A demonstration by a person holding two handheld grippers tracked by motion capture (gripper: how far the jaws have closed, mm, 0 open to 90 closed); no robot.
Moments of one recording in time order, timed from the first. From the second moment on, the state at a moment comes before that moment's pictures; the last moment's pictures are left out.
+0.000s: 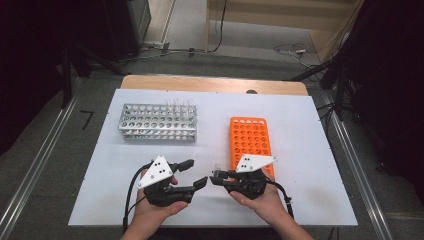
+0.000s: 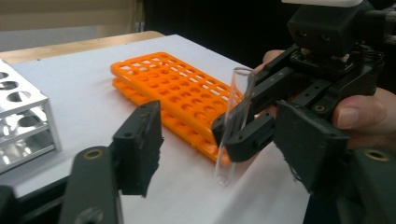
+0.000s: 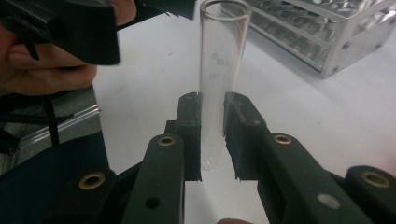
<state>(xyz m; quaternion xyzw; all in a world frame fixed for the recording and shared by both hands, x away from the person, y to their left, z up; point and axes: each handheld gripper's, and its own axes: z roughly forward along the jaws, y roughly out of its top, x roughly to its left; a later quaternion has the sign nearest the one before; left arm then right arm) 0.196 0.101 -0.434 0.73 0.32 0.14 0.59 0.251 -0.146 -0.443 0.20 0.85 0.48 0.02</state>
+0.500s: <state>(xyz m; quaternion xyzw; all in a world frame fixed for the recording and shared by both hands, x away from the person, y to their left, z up) 0.193 0.088 -0.435 0.74 0.30 0.13 0.59 0.236 -0.126 -0.443 0.17 0.86 0.48 0.01</state>
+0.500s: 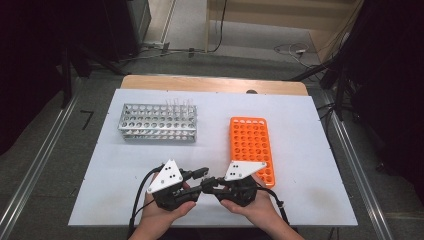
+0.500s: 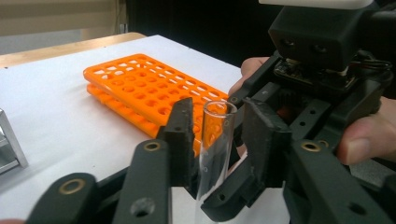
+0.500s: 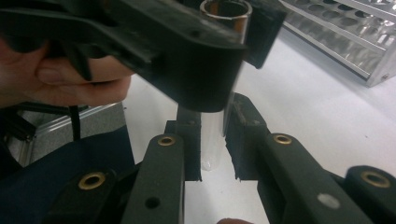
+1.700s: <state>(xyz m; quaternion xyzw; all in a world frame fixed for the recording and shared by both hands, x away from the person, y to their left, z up) 0.200 0.125 -0.426 0.71 0.33 0.17 0.59 0.248 -0.214 -0.428 0.25 0.81 0.52 0.09</state>
